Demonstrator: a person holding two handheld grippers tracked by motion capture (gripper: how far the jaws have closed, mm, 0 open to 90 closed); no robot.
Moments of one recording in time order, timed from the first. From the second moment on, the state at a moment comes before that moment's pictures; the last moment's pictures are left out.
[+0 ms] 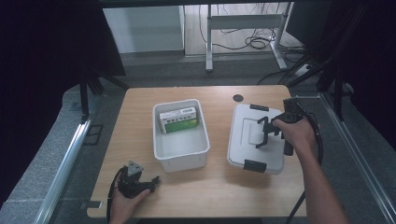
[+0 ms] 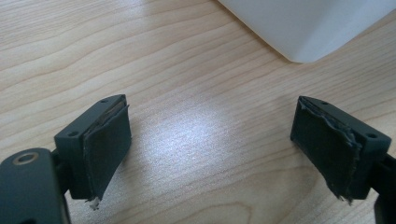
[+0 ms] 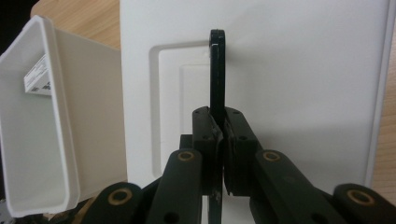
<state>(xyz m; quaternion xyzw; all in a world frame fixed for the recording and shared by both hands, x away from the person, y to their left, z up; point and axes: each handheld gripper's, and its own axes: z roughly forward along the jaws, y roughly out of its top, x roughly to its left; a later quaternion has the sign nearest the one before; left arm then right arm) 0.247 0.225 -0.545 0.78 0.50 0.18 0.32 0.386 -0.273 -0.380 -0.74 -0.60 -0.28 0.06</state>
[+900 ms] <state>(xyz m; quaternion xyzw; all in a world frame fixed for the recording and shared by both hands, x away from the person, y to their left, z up) 0.247 0.225 -0.545 0.79 0.50 0.18 0.32 0.386 -0.243 -0.330 -0.71 -0.63 -0.33 0.05</state>
